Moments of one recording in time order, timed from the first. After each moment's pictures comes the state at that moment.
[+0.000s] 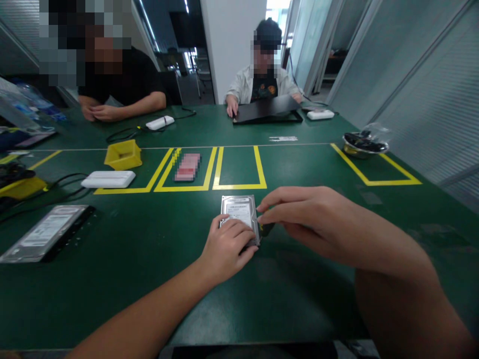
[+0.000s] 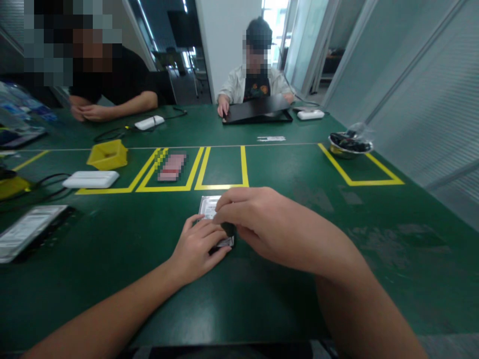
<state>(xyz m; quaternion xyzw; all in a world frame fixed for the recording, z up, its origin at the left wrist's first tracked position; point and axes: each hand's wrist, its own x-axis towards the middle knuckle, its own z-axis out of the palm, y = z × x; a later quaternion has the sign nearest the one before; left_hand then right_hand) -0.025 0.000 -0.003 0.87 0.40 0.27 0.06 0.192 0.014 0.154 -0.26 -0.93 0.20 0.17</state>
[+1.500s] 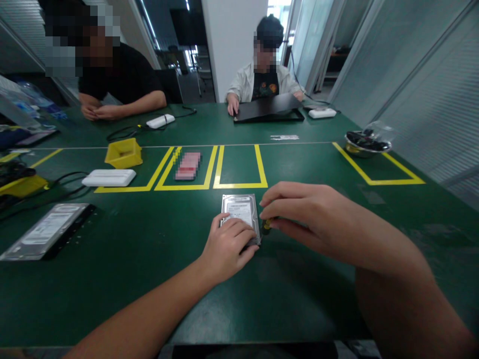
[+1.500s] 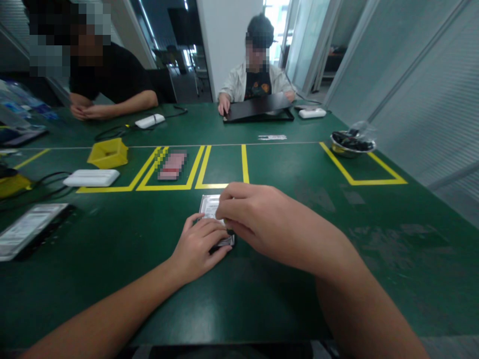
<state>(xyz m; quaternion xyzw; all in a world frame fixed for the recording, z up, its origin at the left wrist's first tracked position) -0.025 0.000 -0.004 0.87 0.40 0.27 0.06 0.188 0.016 0.149 -0.30 -0.93 0.16 0.15</state>
